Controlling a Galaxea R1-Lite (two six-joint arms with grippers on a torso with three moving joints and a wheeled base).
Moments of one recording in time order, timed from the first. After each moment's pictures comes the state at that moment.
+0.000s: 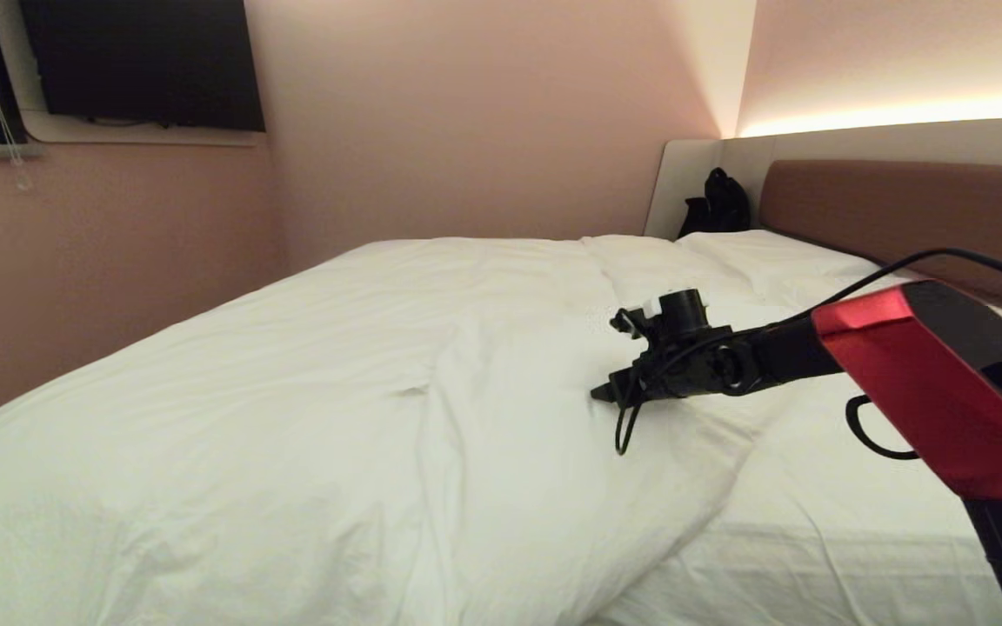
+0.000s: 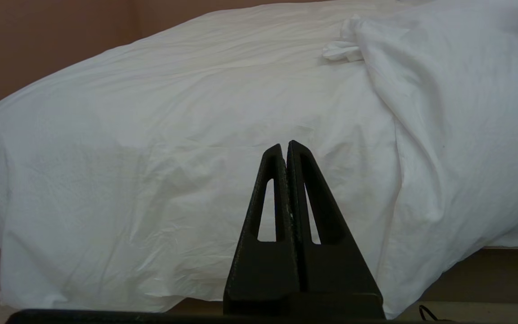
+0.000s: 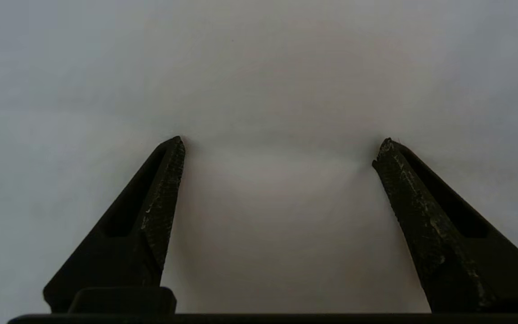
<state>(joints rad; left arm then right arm) 0.01 0.00 0.00 0.00 -0.04 0.06 0.29 2.41 -1.69 -0.04 0.06 -0.09</state>
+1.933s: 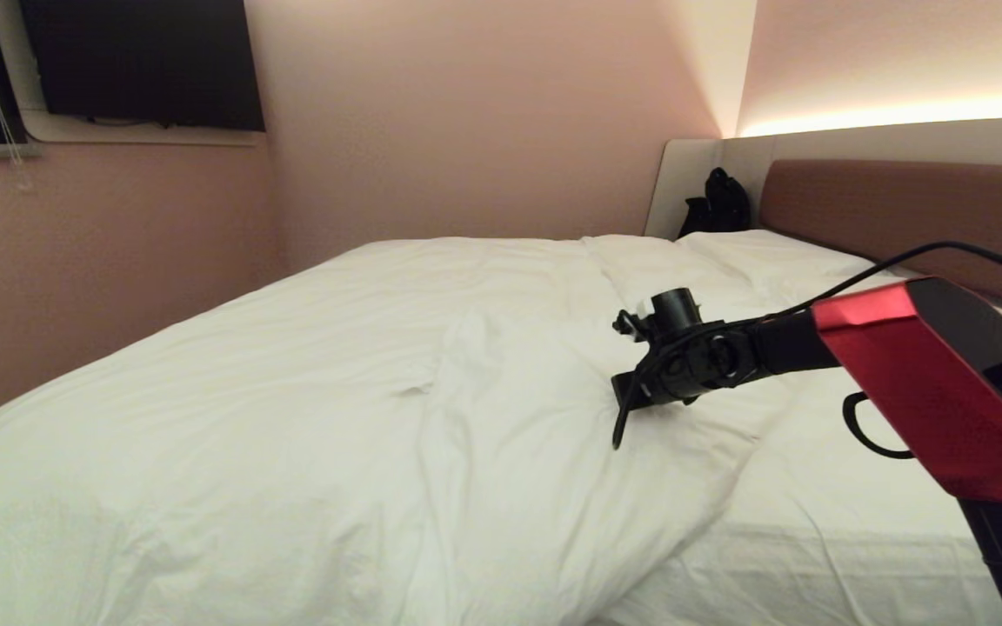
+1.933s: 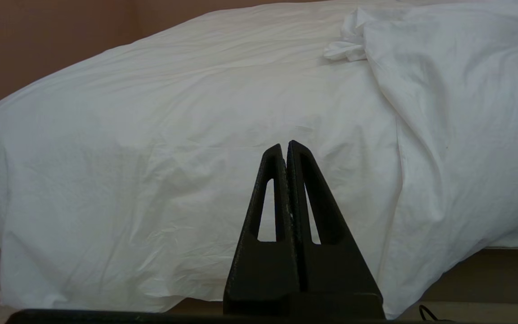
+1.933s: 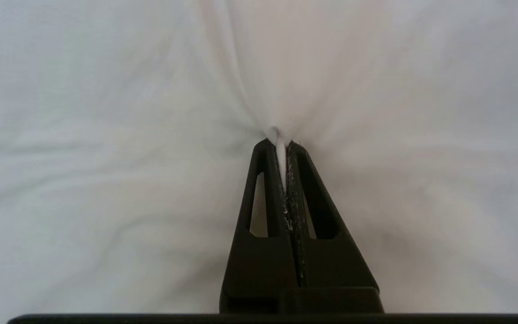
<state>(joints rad) 0.01 0.00 0.00 0.00 -0.04 0.06 0.30 2.38 -1.74 0.14 -0.02 0.01</state>
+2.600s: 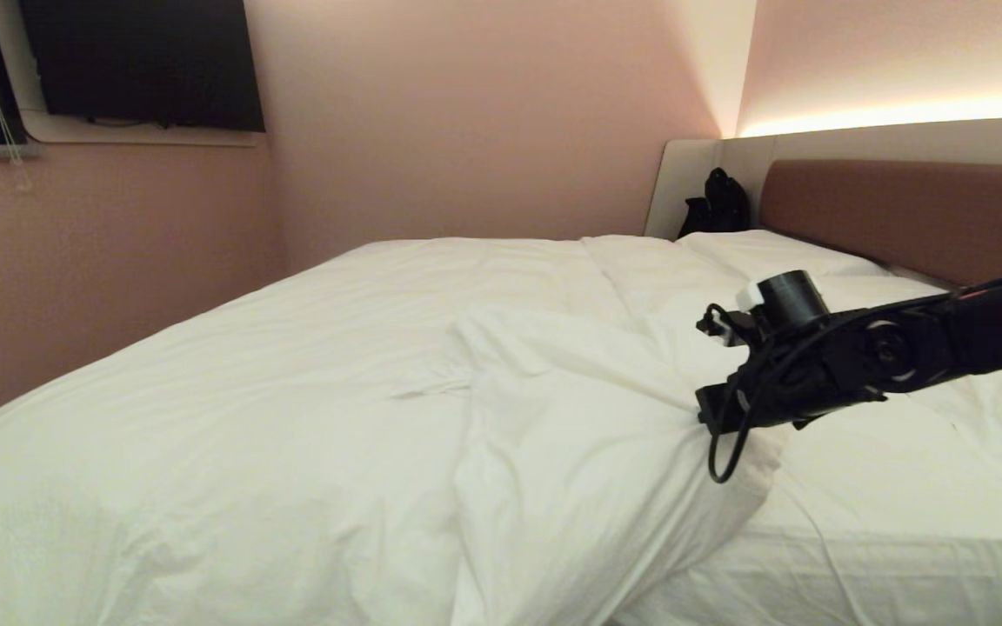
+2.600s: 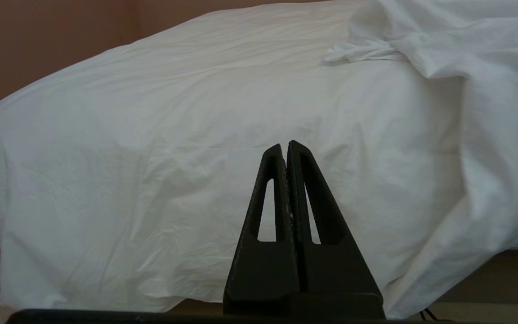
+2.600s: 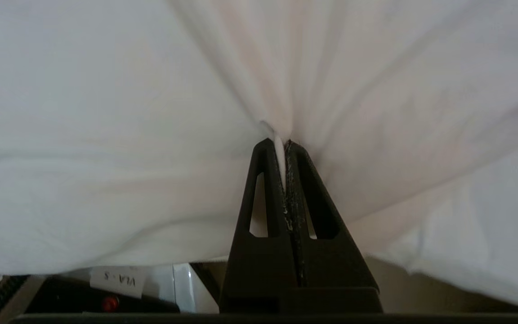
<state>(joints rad) 0.01 0.00 0.00 0.00 -0.04 0.06 0.24 1.93 -1.23 0.17 -0.01 0.02</state>
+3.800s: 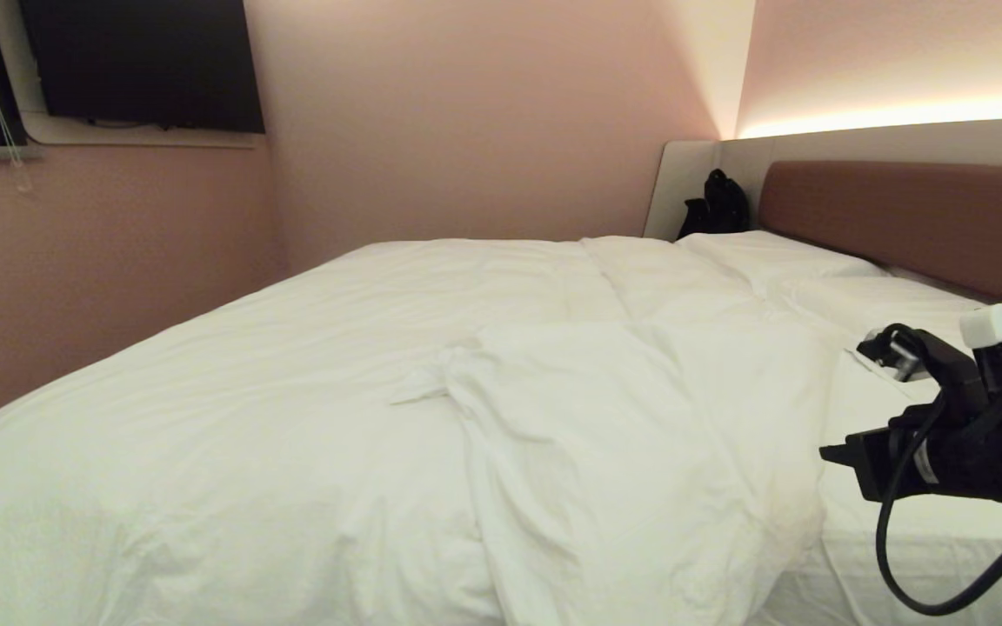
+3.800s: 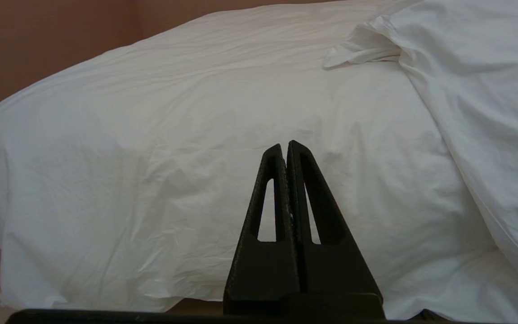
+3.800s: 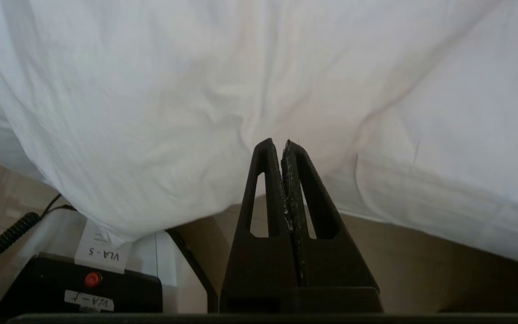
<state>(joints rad) 0.01 0.00 0.00 0.00 -0.04 0.06 0.12 1.47 -0.77 0.01 0.05 -0.06</state>
